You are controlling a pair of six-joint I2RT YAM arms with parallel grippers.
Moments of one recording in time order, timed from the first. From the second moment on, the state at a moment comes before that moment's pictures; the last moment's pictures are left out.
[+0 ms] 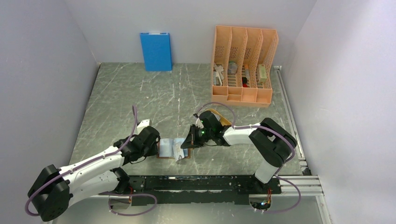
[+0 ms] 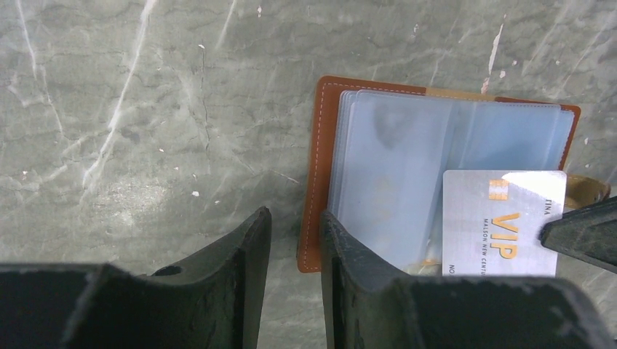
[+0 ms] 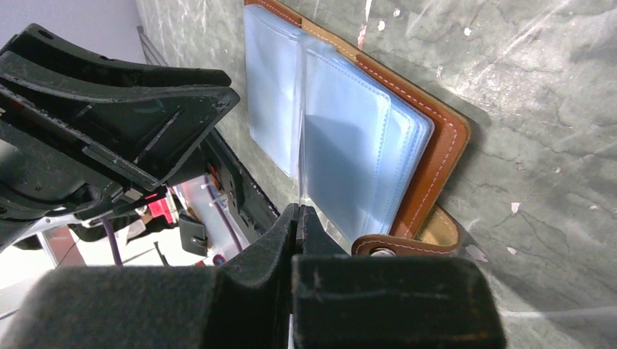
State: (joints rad) left arm -0.77 0.95 0.41 -0.47 -0.32 -0.88; right arm 0.80 1.68 0.68 0.29 -0.54 0.97
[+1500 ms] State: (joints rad) left arm -0.77 0.96 0.40 -0.46 -0.29 -0.88; right arm 0.81 1.79 0.71 0.40 -0.56 1.01
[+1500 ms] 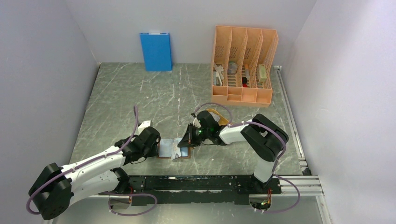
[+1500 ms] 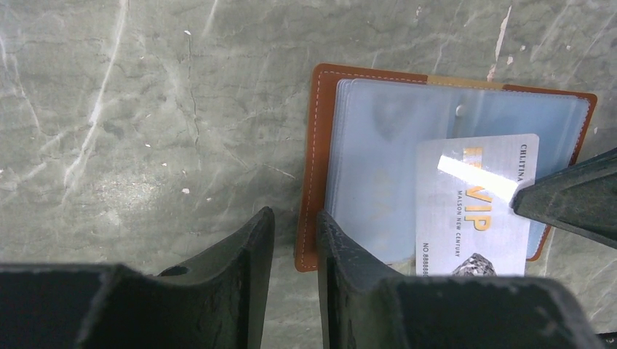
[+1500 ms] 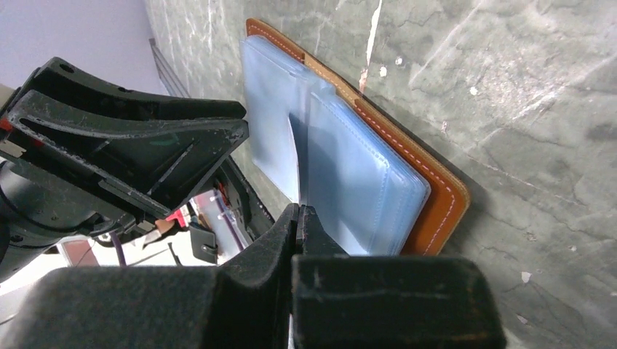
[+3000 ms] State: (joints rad) left arm -0.76 0.95 0.36 -0.41 -0.26 -0.89; right arm 0.84 1.77 0.66 0.43 -0.33 1.14
